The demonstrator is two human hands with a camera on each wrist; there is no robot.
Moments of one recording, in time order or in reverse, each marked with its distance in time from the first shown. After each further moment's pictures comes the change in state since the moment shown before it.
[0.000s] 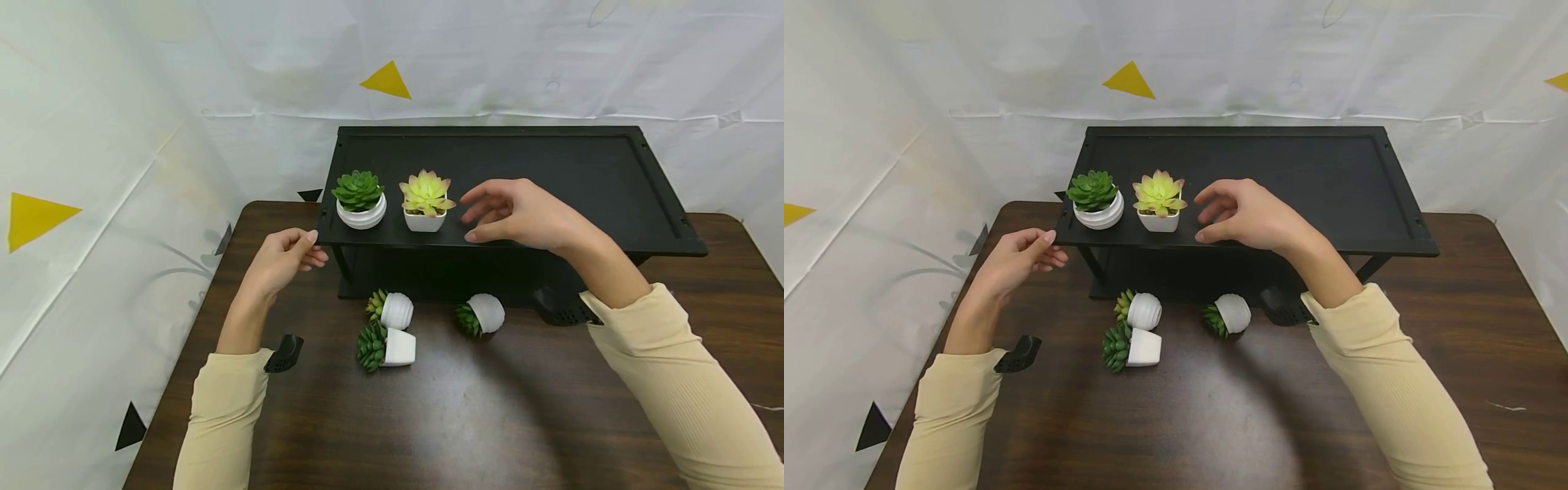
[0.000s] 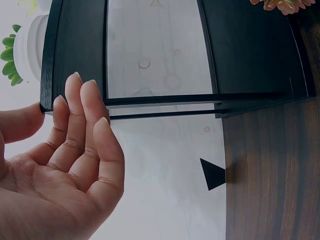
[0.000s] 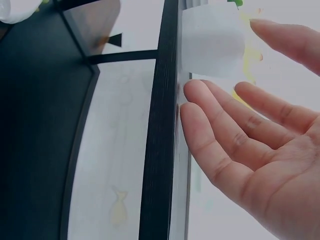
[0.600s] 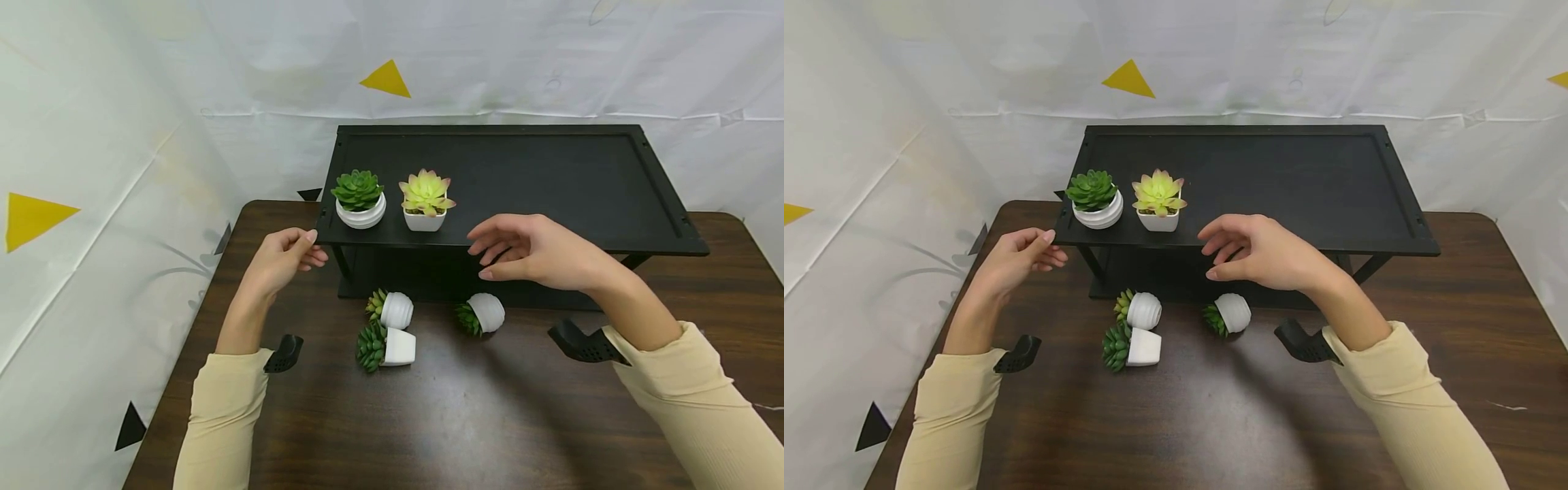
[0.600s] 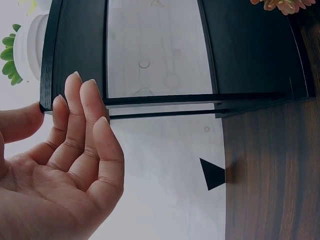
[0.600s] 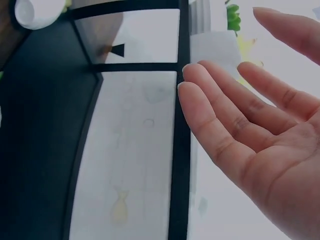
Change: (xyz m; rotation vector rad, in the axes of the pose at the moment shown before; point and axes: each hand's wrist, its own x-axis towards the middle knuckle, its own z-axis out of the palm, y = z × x) left_hand 0.000 0.000 0.000 -0.007 -0.004 0.006; right_hand -0.032 0.013 0.013 0.023 -0.098 -0.126
